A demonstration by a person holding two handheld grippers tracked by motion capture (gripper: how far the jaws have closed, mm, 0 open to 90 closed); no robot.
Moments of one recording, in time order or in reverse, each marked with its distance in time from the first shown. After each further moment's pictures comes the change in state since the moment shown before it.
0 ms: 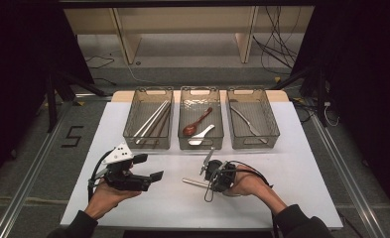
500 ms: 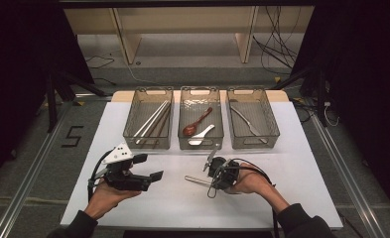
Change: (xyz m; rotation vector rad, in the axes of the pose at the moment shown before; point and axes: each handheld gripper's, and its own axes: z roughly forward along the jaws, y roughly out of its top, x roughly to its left) left arm 0.000 0.000 0.000 -0.001 0.001 -0.002; right arm -0.009 -0.006 -0.005 -0.030 0.011 0.030
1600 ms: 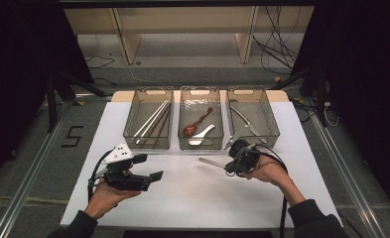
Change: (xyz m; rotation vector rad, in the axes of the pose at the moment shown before) left arm 0.000 0.000 0.000 0.005 0.002 -0.001; right arm -0.040 -0.032 -0.046 -0.169 -0.026 0.180
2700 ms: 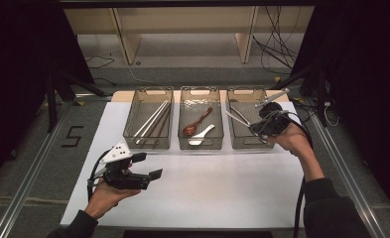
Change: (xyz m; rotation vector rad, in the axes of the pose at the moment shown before) left arm 0.002 0.000 -0.001 -0.029 0.008 -0.011; right arm -0.083 0.001 -0.074 -0.191 -0.221 0.193
